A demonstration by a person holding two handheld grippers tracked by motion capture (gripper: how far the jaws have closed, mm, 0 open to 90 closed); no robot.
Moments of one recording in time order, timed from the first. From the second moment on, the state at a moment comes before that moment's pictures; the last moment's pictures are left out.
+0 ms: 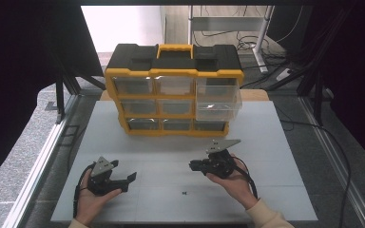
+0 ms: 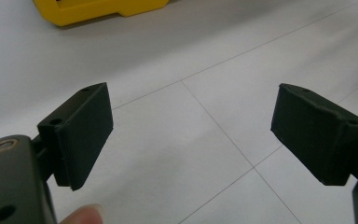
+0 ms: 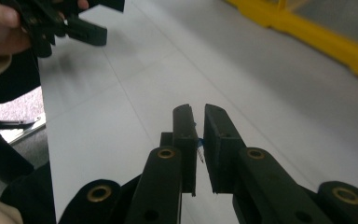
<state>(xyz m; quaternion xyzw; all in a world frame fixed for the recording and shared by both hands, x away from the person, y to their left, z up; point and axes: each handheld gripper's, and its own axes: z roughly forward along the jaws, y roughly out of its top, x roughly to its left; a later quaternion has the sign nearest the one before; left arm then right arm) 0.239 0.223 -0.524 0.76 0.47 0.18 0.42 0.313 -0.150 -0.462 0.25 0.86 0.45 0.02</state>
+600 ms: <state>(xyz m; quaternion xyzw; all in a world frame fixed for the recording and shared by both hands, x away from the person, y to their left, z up) 0.239 0.222 -0.524 0.76 0.47 0.18 0.42 0.316 -0.152 -0.418 0.24 0.83 0.51 0.05</state>
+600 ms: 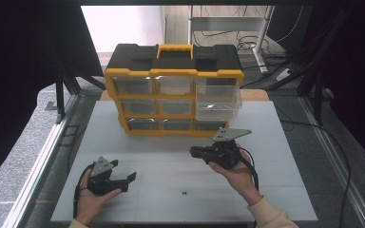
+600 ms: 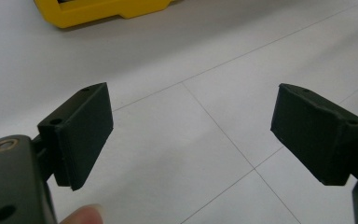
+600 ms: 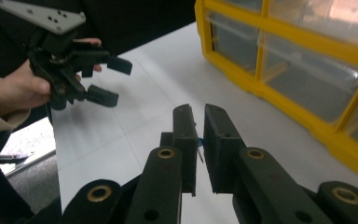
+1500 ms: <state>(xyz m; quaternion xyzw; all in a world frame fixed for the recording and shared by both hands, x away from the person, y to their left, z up) 0.238 0.223 -0.523 0.76 0.47 0.19 0.42 0.318 -0.160 -0.332 0.21 0.77 0.59 0.11</state>
